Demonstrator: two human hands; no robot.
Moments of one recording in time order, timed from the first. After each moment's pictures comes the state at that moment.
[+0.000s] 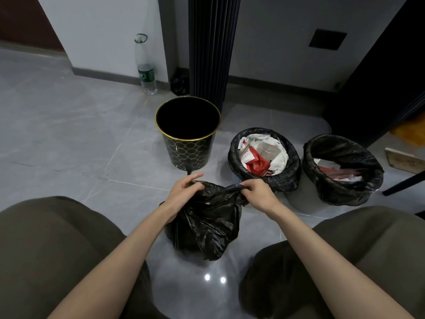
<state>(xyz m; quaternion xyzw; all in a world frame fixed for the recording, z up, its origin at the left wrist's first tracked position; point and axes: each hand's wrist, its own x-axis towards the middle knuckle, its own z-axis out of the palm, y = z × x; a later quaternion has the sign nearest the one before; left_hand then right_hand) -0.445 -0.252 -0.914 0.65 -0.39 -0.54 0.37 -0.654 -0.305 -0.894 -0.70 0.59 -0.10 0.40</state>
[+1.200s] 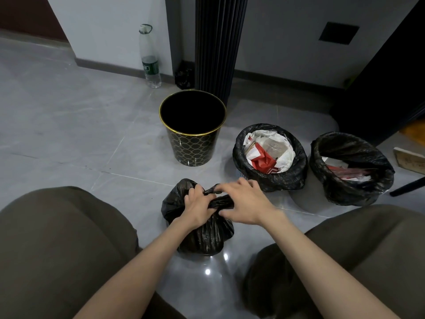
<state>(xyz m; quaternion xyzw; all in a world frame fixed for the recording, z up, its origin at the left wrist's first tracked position) -0.476 -0.246 -0.968 0.71 -0.65 -0.27 0.08 -0.625 -0.285 -0.896 -0.90 0.41 0.07 0.16</state>
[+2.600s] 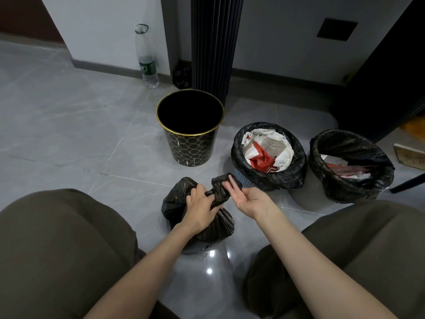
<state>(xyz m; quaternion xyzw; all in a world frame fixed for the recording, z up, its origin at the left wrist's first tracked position) -0.487 -0.241 -0.972 0.71 -0.65 -0.24 0.15 -0.621 -0.308 -0.916 0.14 0.43 -0.39 0.80</state>
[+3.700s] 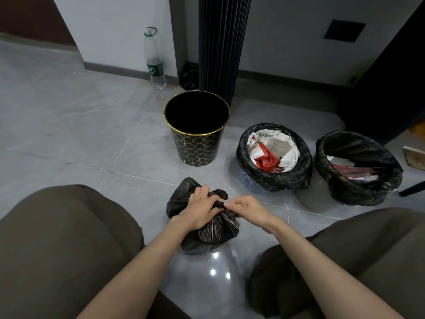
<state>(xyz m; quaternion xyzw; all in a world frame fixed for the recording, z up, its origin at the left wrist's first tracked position) -0.467 -0.238 -0.965 0.65 -0.71 -0.25 0.06 -0.635 -0.278 -0.943 -0.62 0.50 -0.10 0.60</state>
